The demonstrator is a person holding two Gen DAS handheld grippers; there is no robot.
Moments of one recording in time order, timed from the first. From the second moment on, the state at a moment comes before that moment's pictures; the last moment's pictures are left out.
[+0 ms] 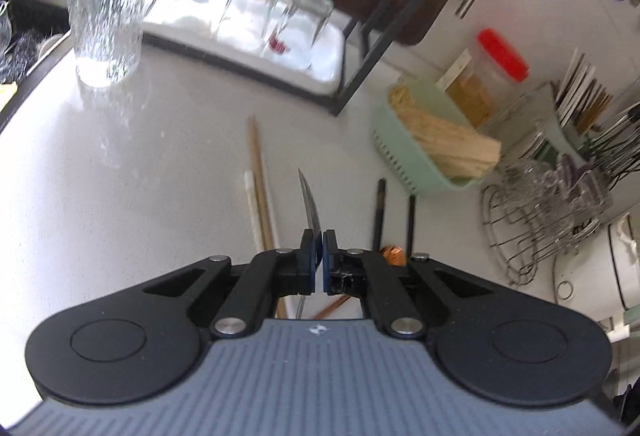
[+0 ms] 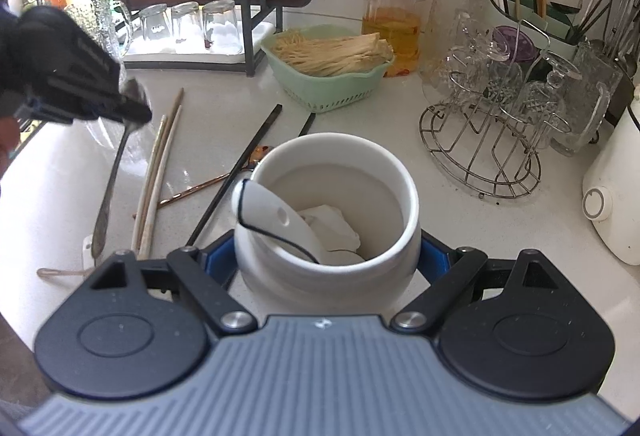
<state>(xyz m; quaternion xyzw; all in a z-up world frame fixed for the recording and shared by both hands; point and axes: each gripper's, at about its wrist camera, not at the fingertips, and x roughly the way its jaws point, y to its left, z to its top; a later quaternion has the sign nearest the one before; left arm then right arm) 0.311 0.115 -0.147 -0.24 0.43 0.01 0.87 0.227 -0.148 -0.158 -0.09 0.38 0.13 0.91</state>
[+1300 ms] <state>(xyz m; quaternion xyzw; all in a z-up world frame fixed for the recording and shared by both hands) 0.335 -0.029 -0.044 -0.16 0.33 -0.33 0.87 0.224 -0.135 -0.163 -0.07 0.36 0.12 0.92</state>
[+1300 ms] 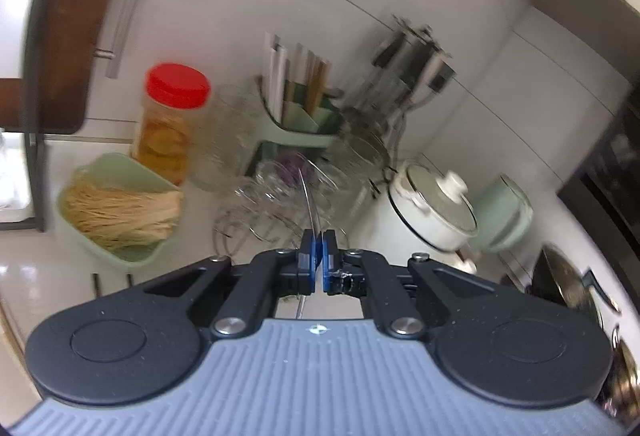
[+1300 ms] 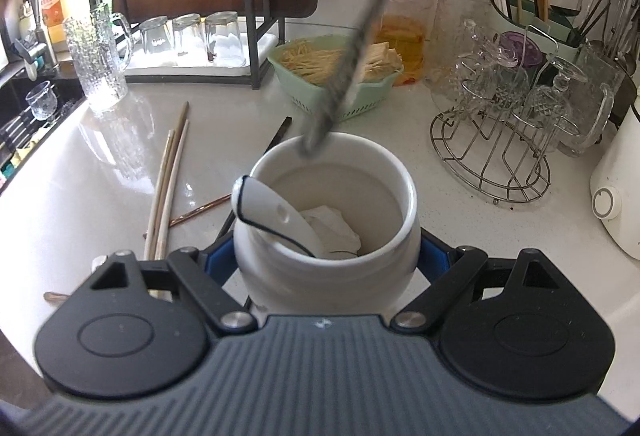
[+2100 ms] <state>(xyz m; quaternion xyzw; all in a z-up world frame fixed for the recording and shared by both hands) 0.301 0.012 -0.050 -0.16 0.42 -0.29 0.84 0.226 -0.141 -0.163 -0.04 0.37 0.12 0.92</state>
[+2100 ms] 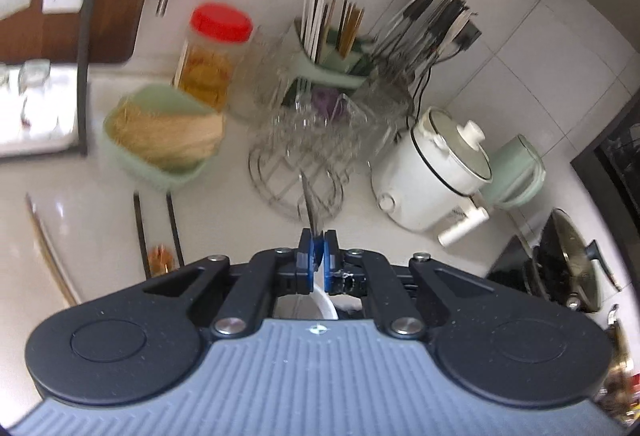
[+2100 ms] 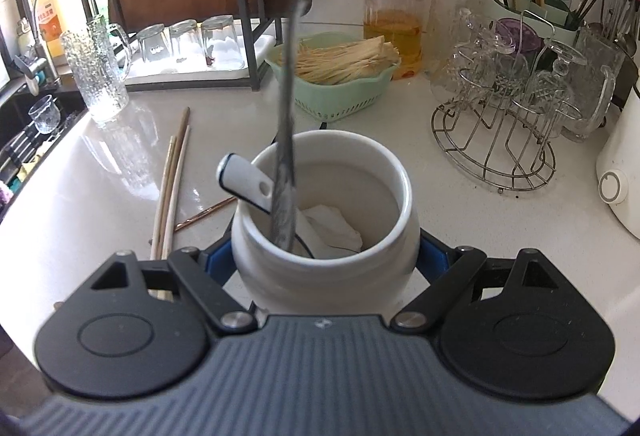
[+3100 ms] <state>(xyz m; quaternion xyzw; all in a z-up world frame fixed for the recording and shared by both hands) 0.329 -0.025 -0.068 -0.12 0.64 -0.23 0.72 0.226 -0.146 -0.163 -0.07 0.36 0.18 0.91</state>
